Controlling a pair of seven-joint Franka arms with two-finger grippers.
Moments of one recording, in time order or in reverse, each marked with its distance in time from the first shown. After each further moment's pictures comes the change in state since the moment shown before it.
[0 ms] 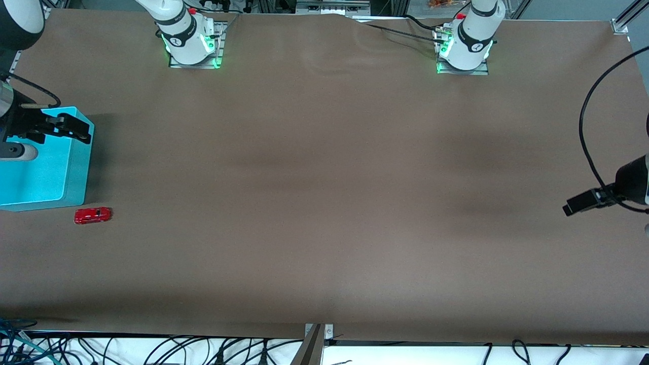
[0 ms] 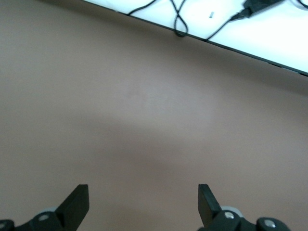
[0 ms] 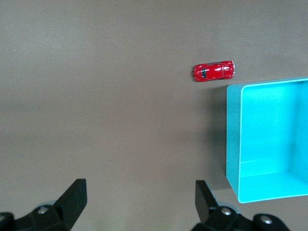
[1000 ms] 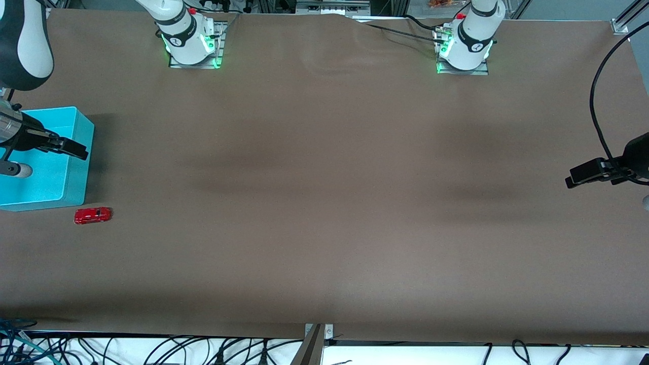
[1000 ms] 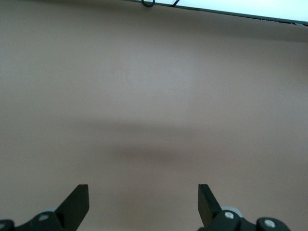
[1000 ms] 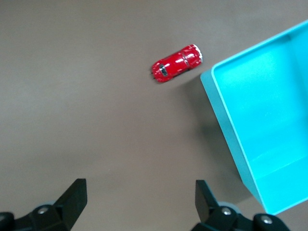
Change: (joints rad) left arm 0.000 0.000 -0.016 -0.003 0.000 -0.021 0.013; right arm -0.008 -0.076 -0.134 -0.374 0.000 0.395 0.225
